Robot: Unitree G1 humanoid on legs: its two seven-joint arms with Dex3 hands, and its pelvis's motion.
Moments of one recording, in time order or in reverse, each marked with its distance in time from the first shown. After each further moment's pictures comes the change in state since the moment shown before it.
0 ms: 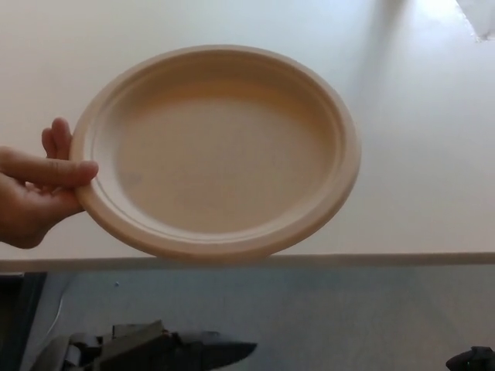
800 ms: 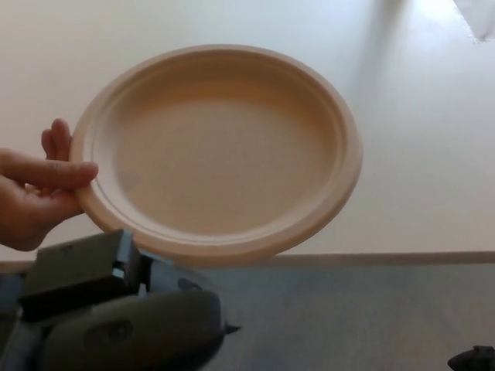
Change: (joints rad) left_arm -0.297 -0.258 0.028 -0.248 0.027 -0.007 0.066; right_arm 0.003 -0.001 -0.011 0.000 0.000 -0.006 -0.005
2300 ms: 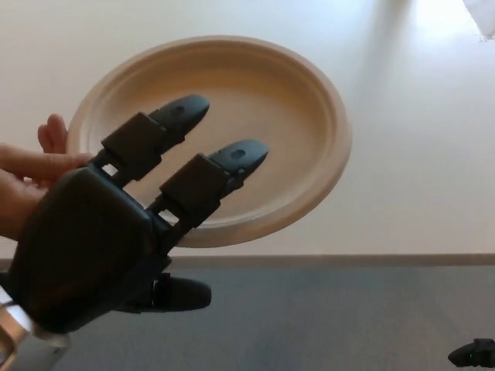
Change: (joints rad) left_arm -0.319 0.276 0.077 0.373 0.718 0.229 -0.093; right_arm -0.025 -0.010 0.014 0.004 -0.013 0.001 -0.002
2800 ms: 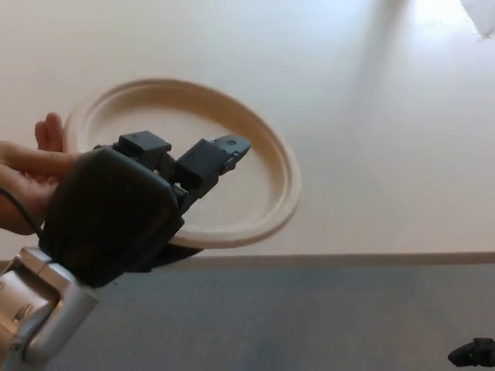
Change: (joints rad) left_arm -0.136 -0.002 -0.091 0.167 0.236 0.144 0.054; right_arm -0.003 -0.001 0.004 0.002 -0.010 0.002 0.000
